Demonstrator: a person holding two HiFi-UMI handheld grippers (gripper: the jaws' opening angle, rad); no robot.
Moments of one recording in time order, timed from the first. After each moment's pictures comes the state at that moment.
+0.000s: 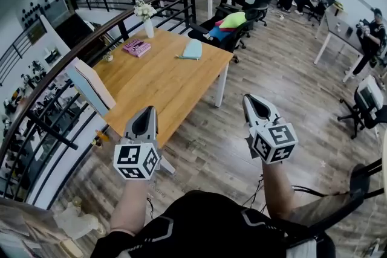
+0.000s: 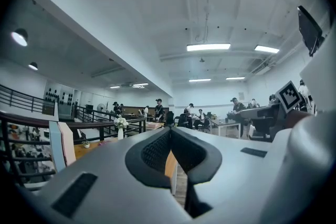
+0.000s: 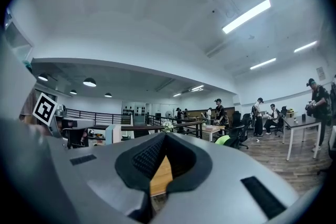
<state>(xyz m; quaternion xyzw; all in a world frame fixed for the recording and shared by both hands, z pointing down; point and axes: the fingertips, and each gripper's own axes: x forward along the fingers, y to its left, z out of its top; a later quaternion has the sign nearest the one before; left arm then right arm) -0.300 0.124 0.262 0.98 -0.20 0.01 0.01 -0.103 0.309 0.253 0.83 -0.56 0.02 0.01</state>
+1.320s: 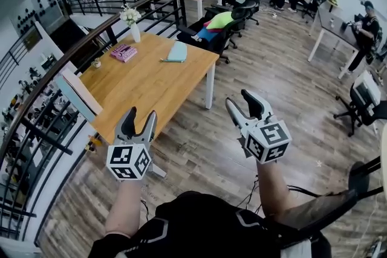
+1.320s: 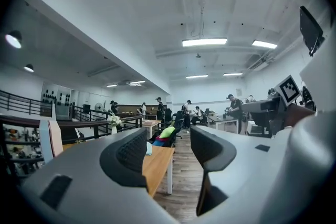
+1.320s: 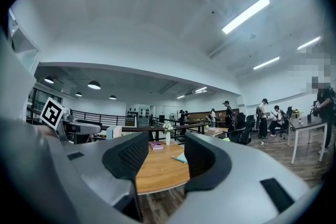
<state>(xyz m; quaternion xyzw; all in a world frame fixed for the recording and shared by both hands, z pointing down) -0.241 0.164 0.280 0.98 -0.19 0.03 0.01 -0.054 0.349 0.256 0.81 -0.59 0.01 0.01</state>
